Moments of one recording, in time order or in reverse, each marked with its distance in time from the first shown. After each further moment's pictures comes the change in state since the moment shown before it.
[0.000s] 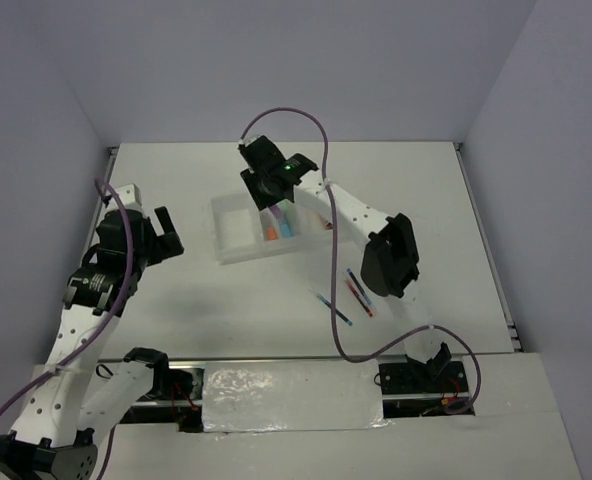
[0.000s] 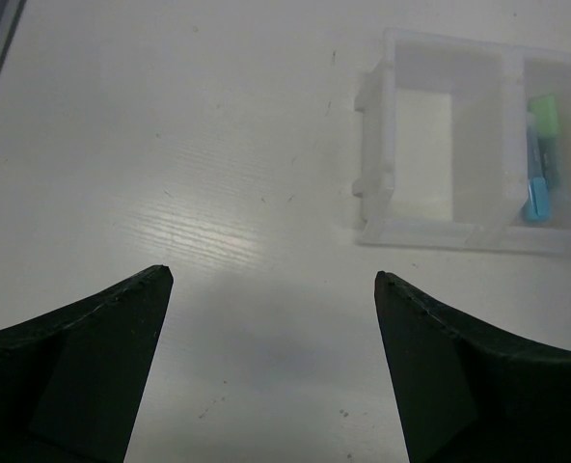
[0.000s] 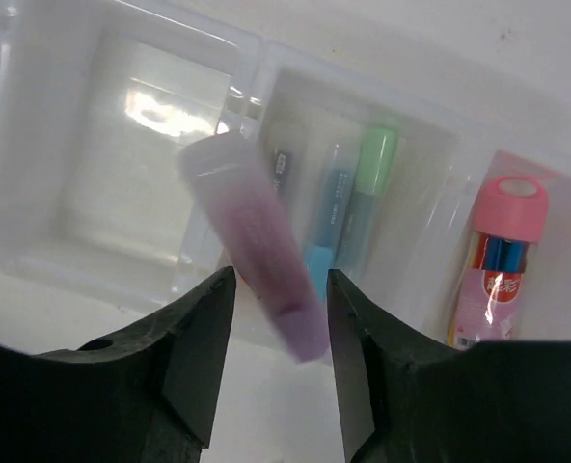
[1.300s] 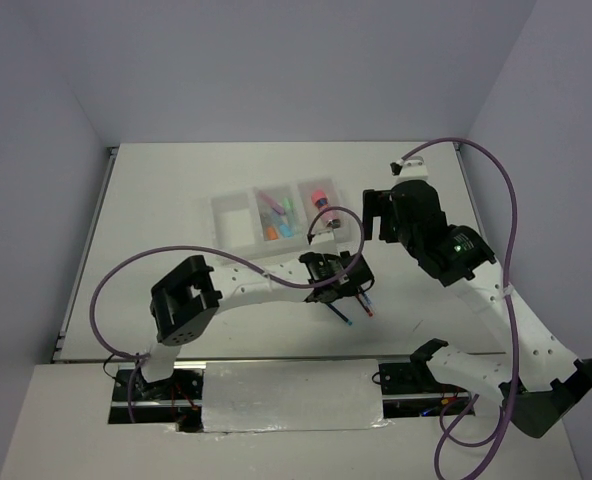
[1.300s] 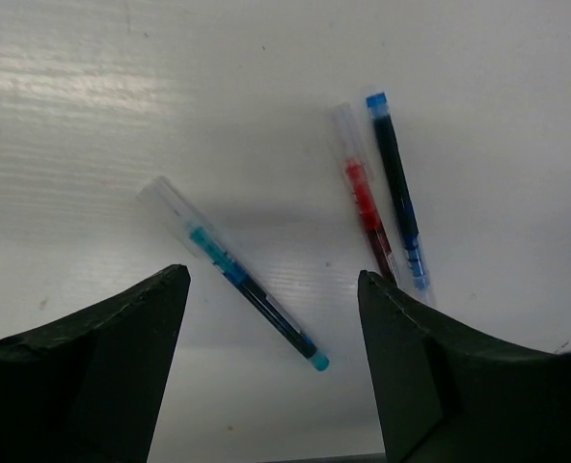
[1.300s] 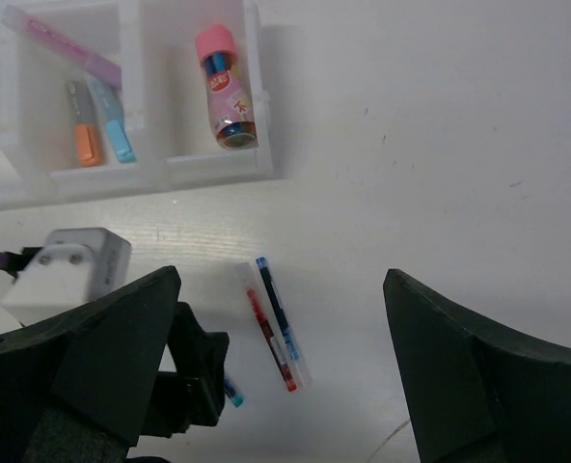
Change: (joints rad) left arm -0.986 1.176 0.573 0.035 -0.233 -0.898; right arm -0.224 -1.148 -0.933 0.032 0.160 0.157
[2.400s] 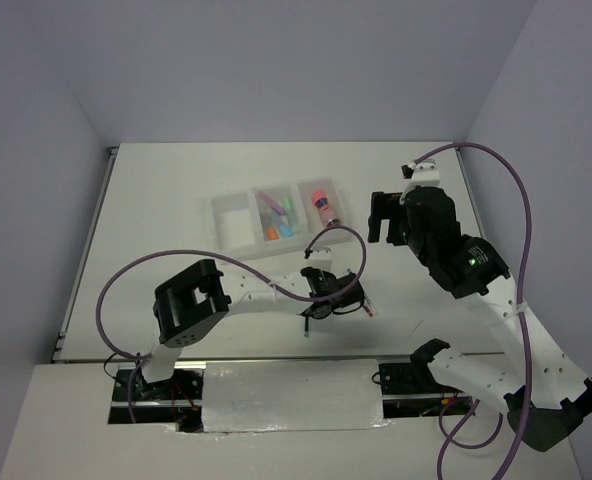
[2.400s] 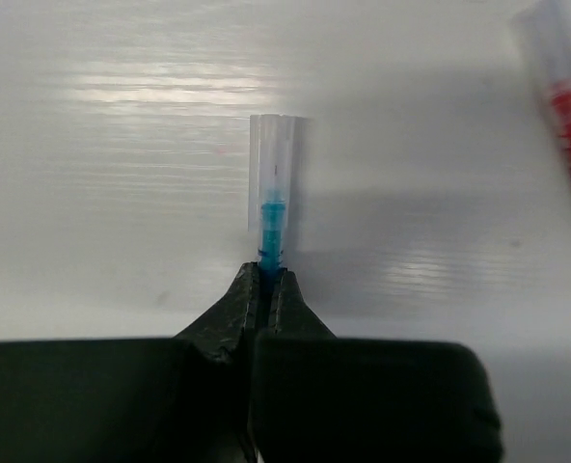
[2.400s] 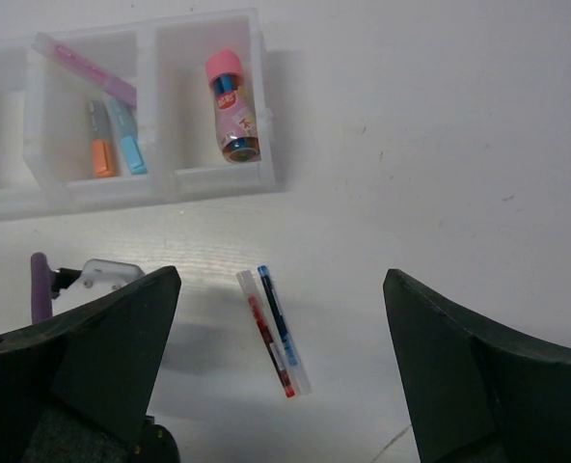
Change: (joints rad) left arm -0.036 0.057 -0.079 -0.072 -0.015 0.091; right arm -0.006 -0.086 -0.024 0.020 -0.008 -0.022
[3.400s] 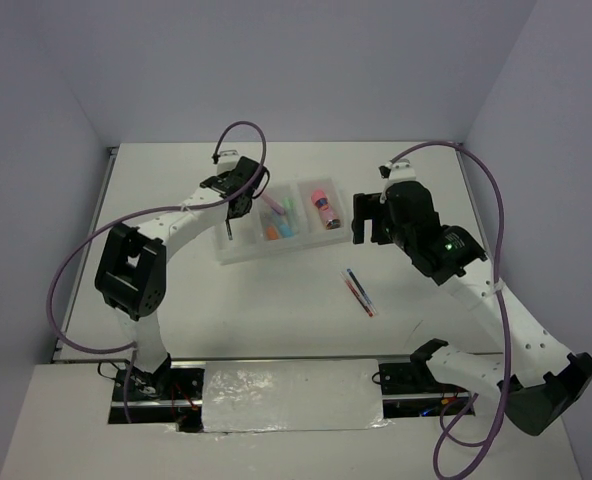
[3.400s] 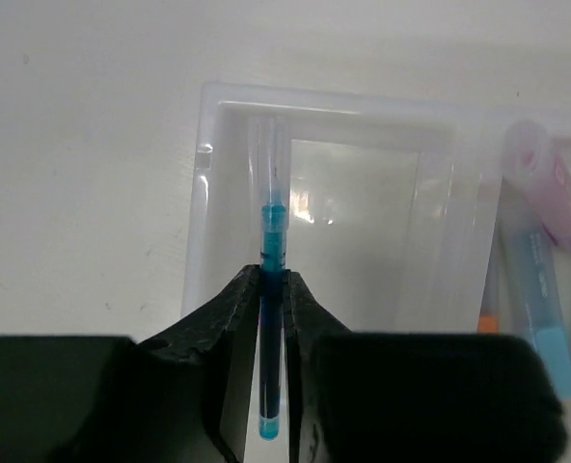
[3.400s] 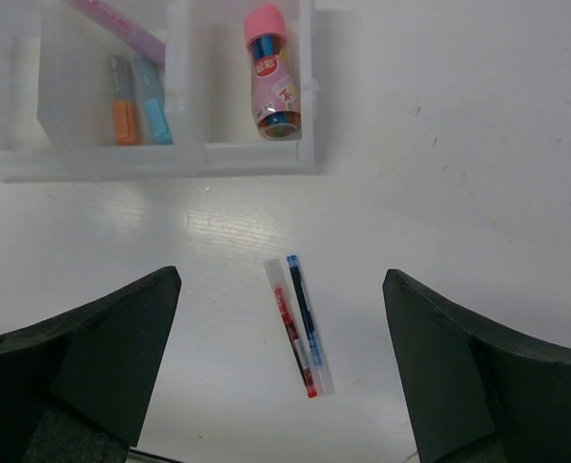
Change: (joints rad) left arm 0.703 -0.187 0.016 0.131 -0.106 0.582; right arm 0.000 0.098 -0.032 0.060 -0.113 -0.001
